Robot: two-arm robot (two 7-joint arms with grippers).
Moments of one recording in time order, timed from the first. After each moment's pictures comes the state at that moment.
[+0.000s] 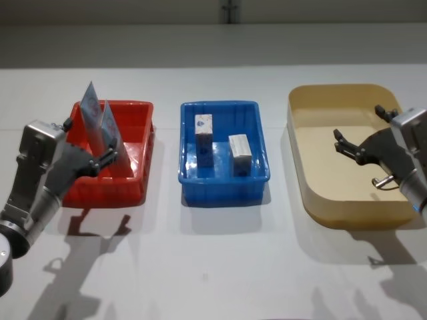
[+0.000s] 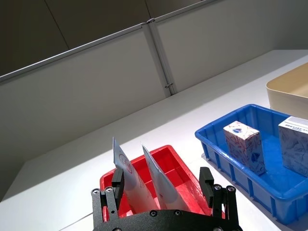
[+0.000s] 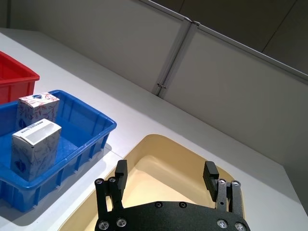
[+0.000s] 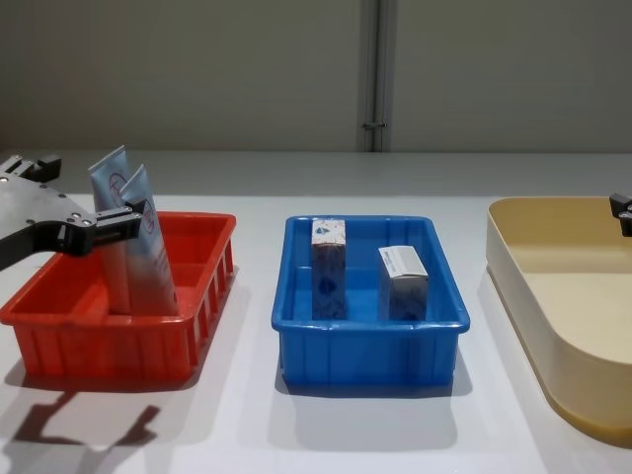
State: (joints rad) left arm -0.20 0.60 0.45 -1.41 -0.25 -0.12 0.03; right arm 0.20 0.60 -0.45 -1.41 0.25 -0.12 -0.03
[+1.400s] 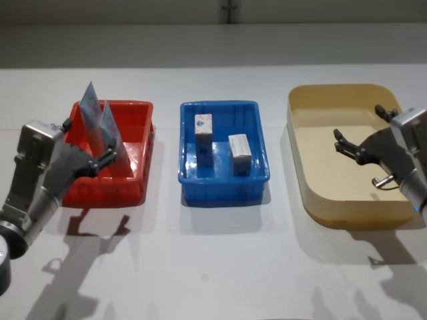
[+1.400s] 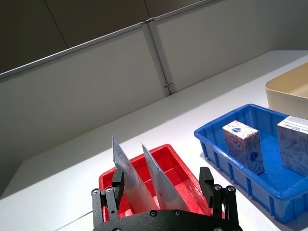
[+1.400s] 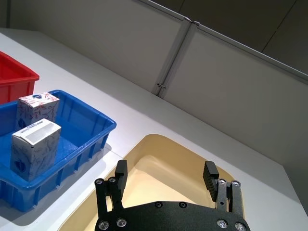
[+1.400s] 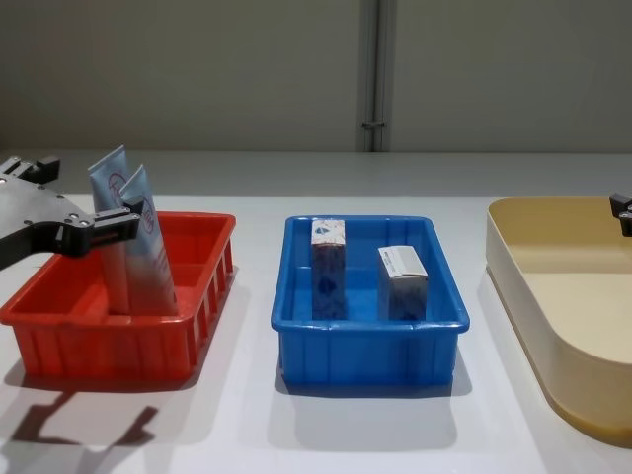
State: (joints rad) left arm -0.20 0.60 0.44 -1.41 -0.26 -0.12 0.02; right arm 0.20 0.60 -0.45 -1.41 0.25 -0.12 -0.03
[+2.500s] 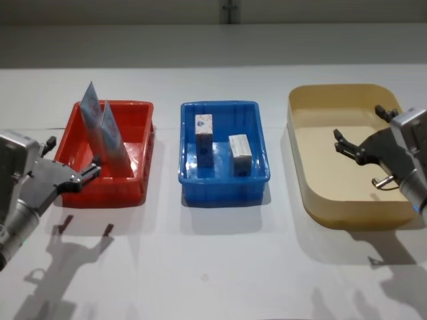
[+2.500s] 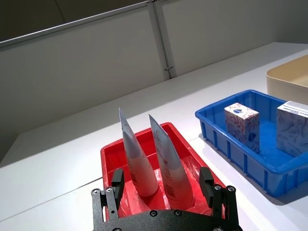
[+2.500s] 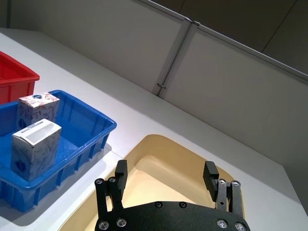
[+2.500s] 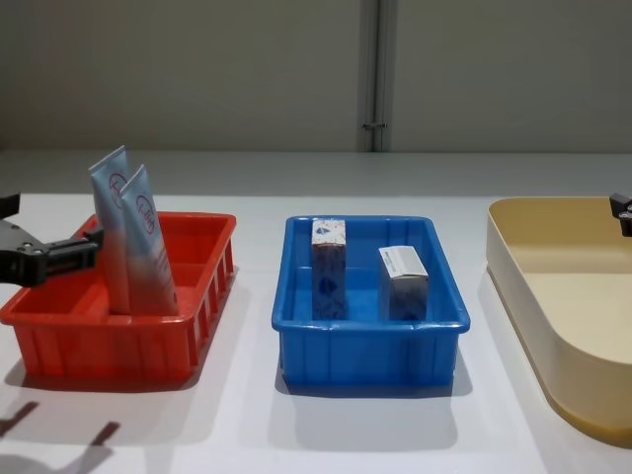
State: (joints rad) left arm -0.10 0.61 0.33 -1.45 -0.31 -0.07 -0.06; right arm 0.20 0.60 -0.45 -1.41 0.25 -0.12 -0.03
